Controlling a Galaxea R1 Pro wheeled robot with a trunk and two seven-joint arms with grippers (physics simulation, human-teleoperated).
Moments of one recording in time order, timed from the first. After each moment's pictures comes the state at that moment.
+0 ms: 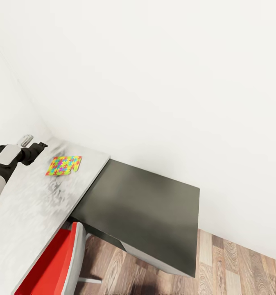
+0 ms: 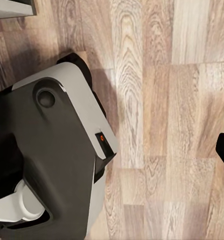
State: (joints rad) left arm -1.33 0.45 -0.07 -0.39 1.03 0.44 0.29; right arm -0.14 -0.58 1.17 -0.14 -1.72 -0.02 0.65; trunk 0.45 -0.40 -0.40
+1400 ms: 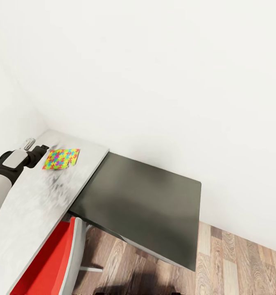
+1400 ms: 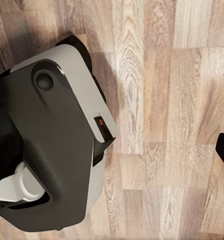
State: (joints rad) left arm -1.33 0.42 -0.07 -0.30 1.03 0.30 0.23; right arm -0.13 -0.60 1.17 -0.13 -1.71 -0.02 0.72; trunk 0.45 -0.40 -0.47
